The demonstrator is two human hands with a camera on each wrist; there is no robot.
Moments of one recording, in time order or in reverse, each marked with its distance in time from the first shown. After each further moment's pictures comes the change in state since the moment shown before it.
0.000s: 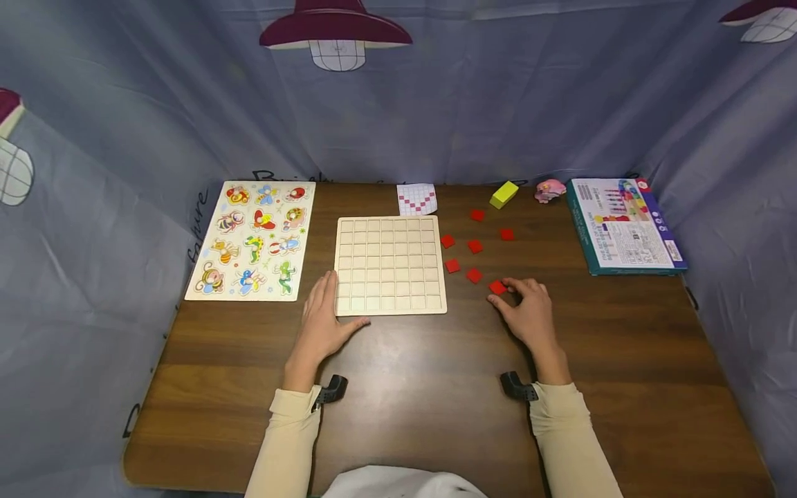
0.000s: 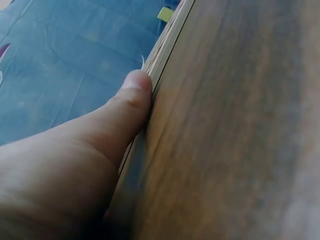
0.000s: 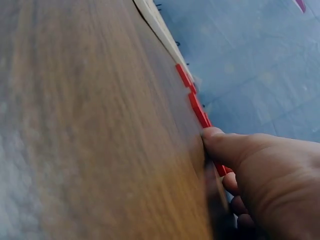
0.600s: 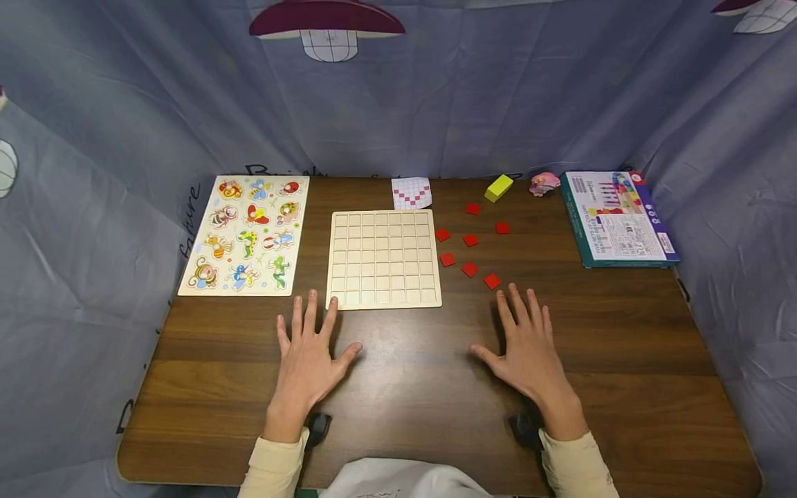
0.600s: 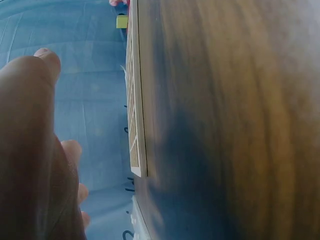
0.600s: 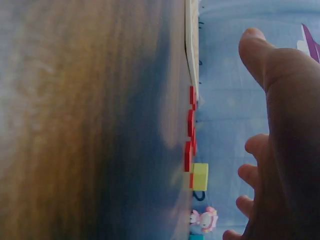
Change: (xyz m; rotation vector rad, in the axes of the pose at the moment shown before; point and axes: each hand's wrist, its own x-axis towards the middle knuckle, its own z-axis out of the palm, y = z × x) left_hand -0.069 0.029 -0.013 0.286 0.027 0.019; right_hand -0.068 -0.031 -0.035 -0.265 -0.226 -0.162
